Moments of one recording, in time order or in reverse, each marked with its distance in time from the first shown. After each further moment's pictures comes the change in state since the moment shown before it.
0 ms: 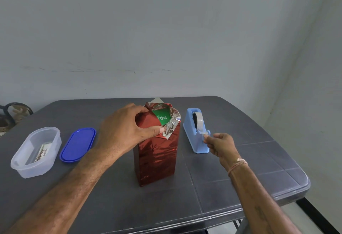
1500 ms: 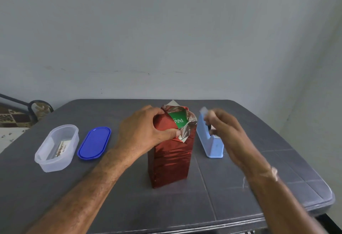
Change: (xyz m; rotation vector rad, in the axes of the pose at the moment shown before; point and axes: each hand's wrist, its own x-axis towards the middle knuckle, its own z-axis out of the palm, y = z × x) left_hand -0.001 -0.001 -0.001 -0.019 -0.015 -0.006; right_hand -0.121 -0.093 0.013 -0.068 -0.503 -0.570
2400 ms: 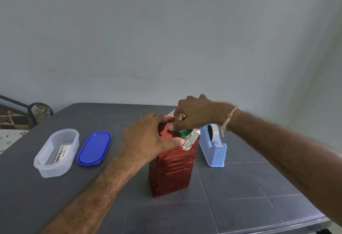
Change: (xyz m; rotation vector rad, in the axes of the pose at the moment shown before) left_hand 0.002 0.002 -0.001 0.022 -0.039 -0.017; right_hand 0.112 -0.061 0.046 -1.376 -0.585 -0.250
